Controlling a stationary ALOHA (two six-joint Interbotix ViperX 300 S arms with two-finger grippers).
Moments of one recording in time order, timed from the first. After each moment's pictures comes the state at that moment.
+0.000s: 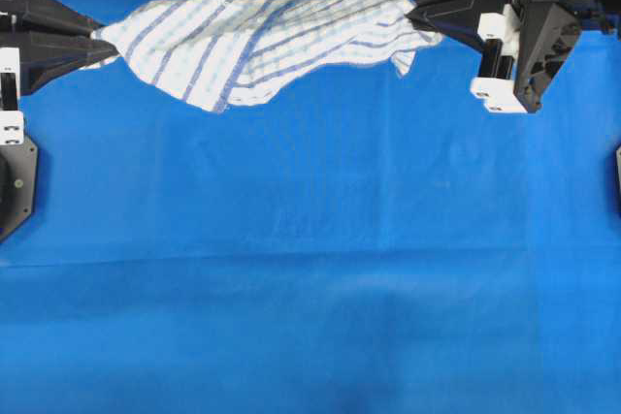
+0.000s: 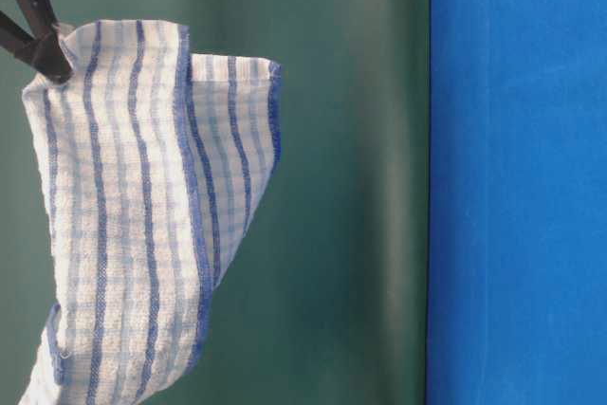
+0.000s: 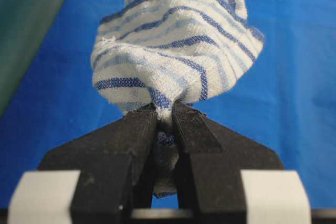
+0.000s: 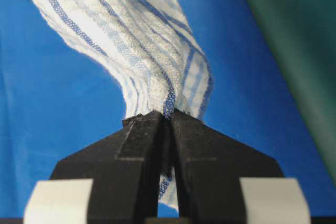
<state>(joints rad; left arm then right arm) 0.19 -0.92 0.79 -0.02 0.35 0.04 -0.14 -0.48 0.45 -0.26 0.50 0.25</state>
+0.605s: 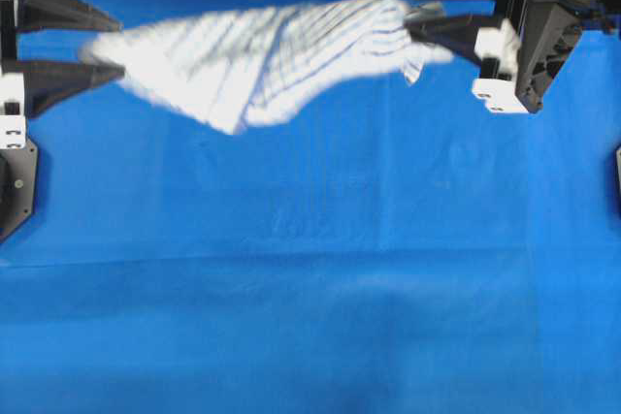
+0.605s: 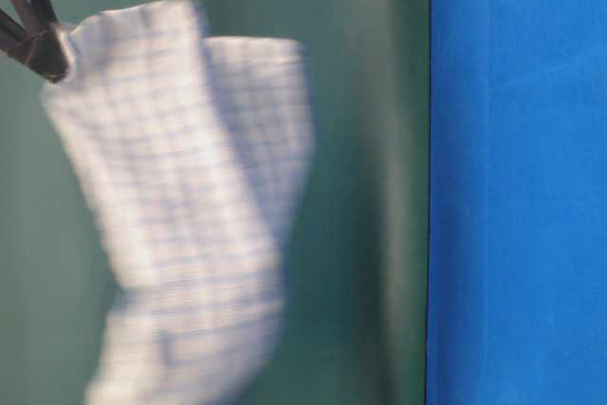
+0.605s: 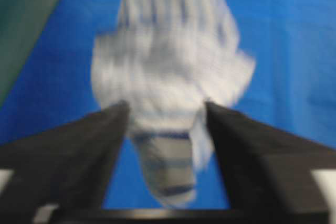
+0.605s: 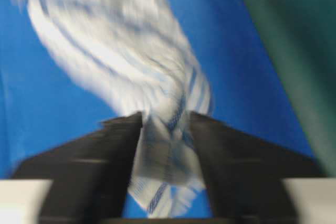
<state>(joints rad) 0.17 -0.92 0.79 -0.02 0.35 0.04 -0.14 -0.48 0.45 -0.26 0.49 0.22</state>
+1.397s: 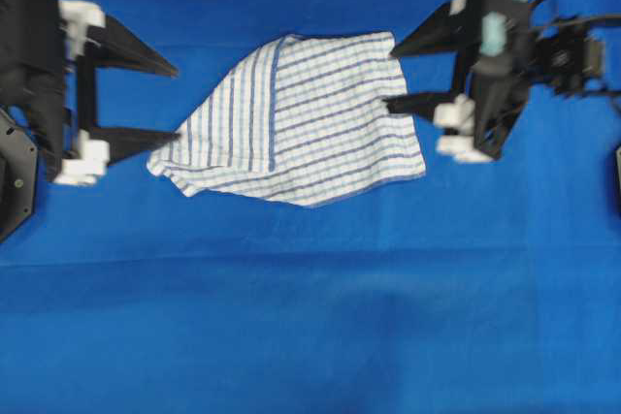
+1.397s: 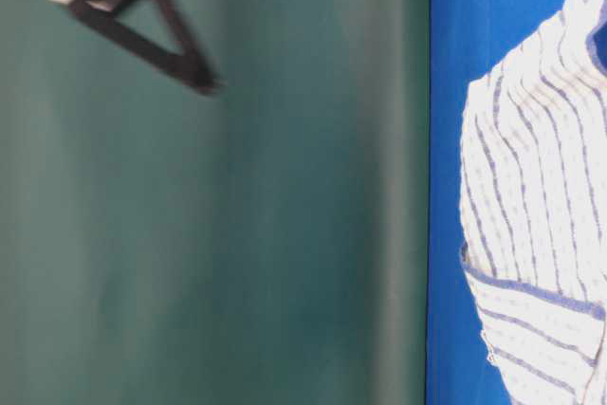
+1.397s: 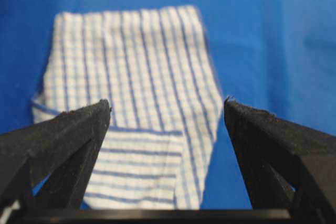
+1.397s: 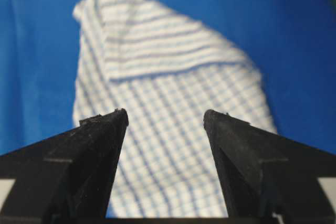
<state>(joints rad) 0.08 -0.70 0.92 -0.02 0.18 0.04 -0.08 -0.34 0.60 -0.24 0.35 0.25</state>
